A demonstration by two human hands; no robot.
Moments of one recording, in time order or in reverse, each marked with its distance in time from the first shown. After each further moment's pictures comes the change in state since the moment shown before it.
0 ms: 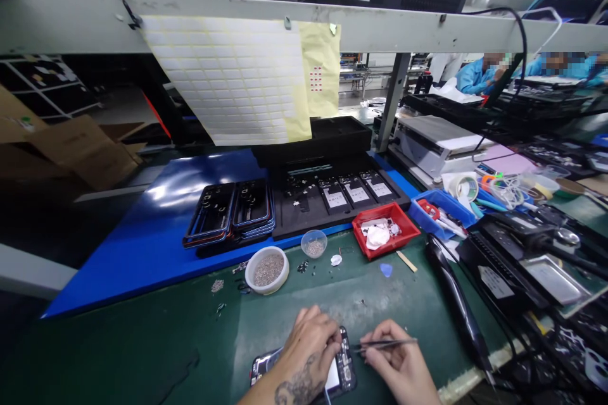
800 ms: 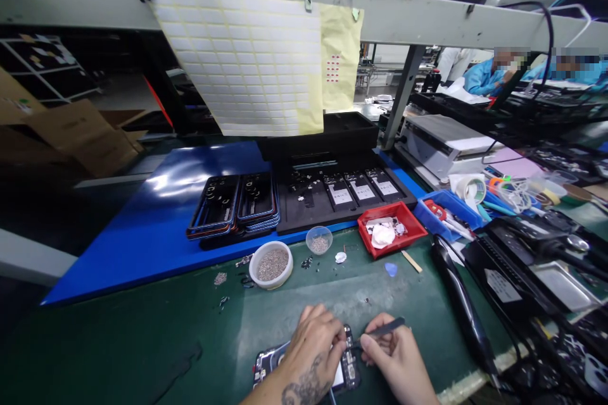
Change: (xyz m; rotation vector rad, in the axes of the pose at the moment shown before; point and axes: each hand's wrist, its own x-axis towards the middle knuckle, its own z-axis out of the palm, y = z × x) left_hand -0.001 -0.002 0.007 -0.015 0.052 0.027; right_hand 0.015 -0.002 0.016 -0.170 0.038 0.045
